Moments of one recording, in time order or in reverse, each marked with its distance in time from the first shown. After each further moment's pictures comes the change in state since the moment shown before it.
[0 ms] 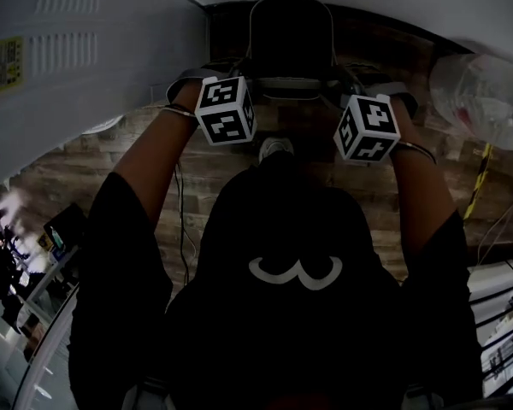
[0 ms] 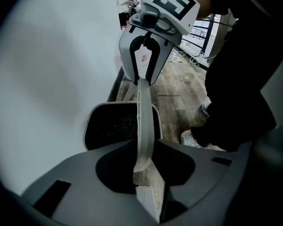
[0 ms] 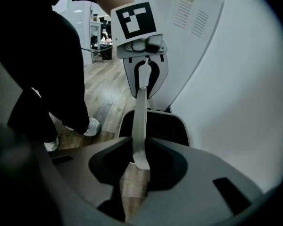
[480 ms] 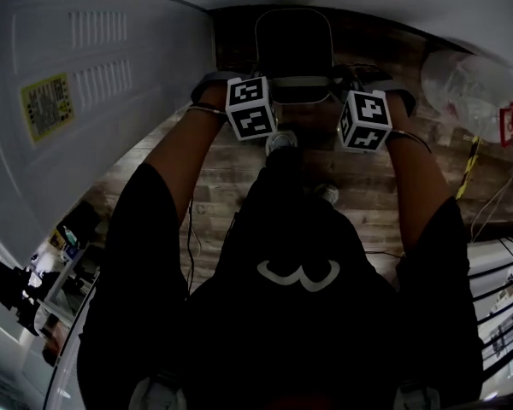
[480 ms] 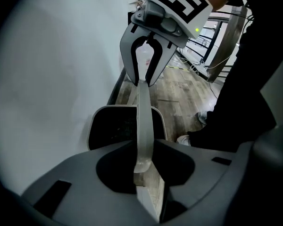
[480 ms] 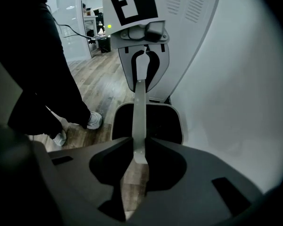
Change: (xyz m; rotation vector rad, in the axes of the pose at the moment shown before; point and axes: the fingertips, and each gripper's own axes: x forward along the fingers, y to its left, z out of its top) left arm -0.017 0.024 0.012 -0.069 -0.008 -0.091; right arm -0.013 -0.031 -0.005 0.027 0.139 0.082
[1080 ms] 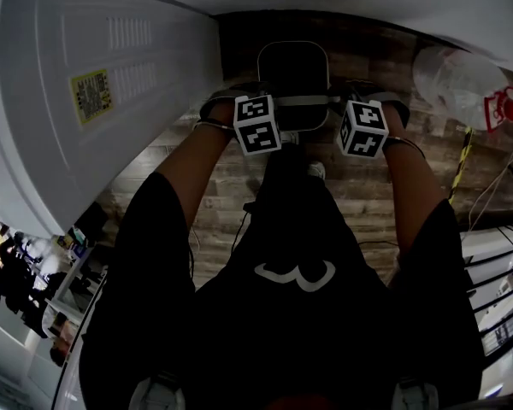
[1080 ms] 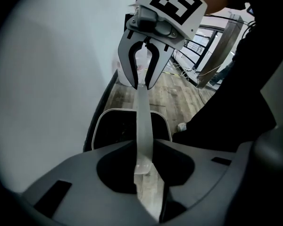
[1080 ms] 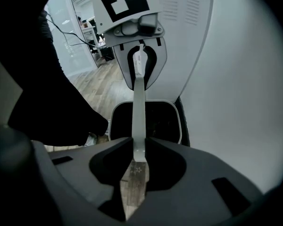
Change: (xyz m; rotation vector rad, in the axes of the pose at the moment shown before) left arm -0.052 -0.046 0.013 -0.026 -0.009 -0.116; right arm -0.047 0.038 0.024 0.096 -0.002 0.161
